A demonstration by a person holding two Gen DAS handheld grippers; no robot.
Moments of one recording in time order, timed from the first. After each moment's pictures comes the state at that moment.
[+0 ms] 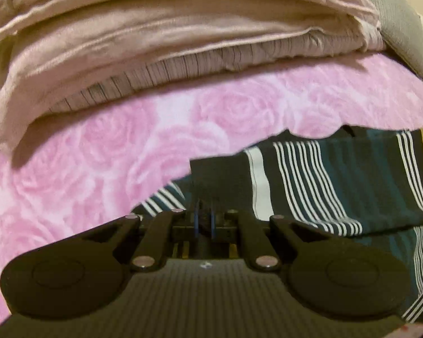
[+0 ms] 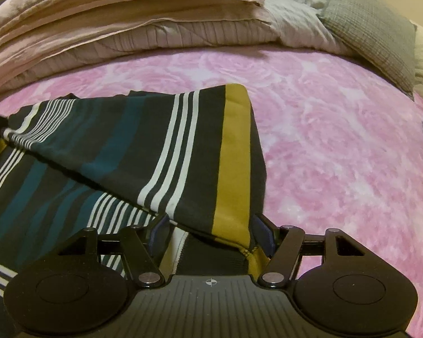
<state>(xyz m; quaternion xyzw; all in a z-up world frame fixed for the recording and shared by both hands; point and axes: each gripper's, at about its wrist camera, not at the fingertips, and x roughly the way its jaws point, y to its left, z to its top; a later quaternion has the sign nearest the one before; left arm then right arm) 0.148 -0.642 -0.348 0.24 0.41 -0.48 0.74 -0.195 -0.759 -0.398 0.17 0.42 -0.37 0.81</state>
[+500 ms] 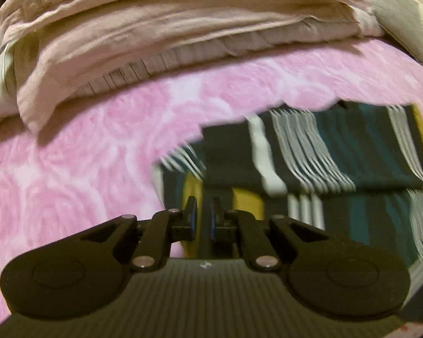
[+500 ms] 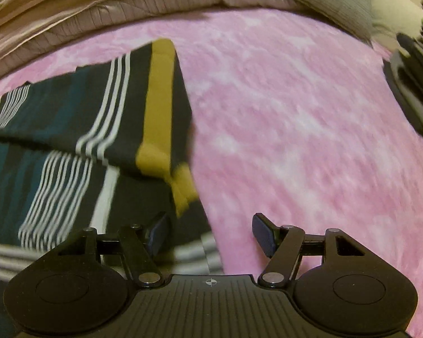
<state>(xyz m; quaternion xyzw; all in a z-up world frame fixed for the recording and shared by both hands) 0.108 -0.591 -0.329 0.27 0.41 -0.47 0.73 -0.261 -0.747 -0.402 0.23 0.45 -0.44 0.74</state>
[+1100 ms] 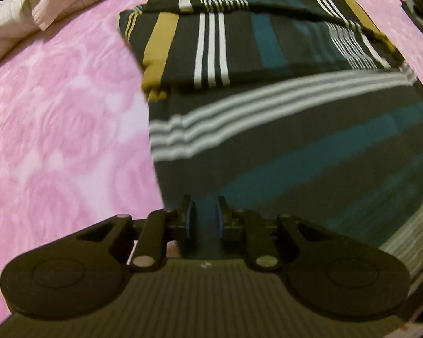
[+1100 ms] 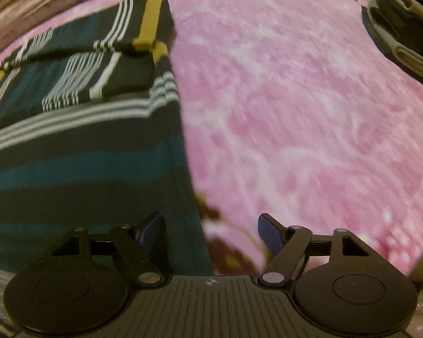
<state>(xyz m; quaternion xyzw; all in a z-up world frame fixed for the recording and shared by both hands) -0.047 -0.430 -0.348 0.35 0.45 -0.45 0.68 -0.368 -0.650 -0.385 0.27 0.51 -0.40 0.72</state>
